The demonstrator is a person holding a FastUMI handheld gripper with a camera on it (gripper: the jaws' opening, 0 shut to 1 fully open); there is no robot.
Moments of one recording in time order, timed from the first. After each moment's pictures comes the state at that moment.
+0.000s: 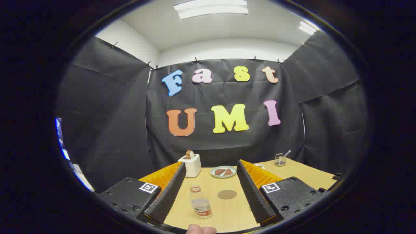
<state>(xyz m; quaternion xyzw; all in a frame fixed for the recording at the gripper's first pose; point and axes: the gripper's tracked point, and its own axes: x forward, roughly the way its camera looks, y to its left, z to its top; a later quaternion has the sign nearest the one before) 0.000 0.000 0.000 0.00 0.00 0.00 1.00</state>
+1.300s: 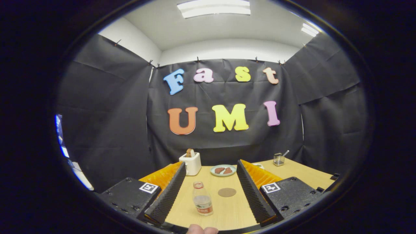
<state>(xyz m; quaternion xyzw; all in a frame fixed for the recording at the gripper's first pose) -0.017 0.015 -0.006 -0.01 0.01 0.00 1.00</state>
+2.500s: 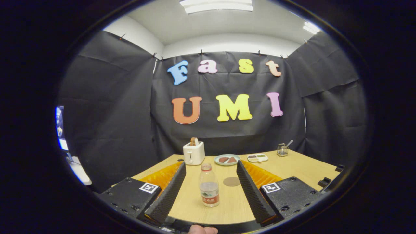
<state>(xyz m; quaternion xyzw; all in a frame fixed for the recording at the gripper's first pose) -0.024 0.032 -0.086 -0.02 0.04 -0.01 1.00</state>
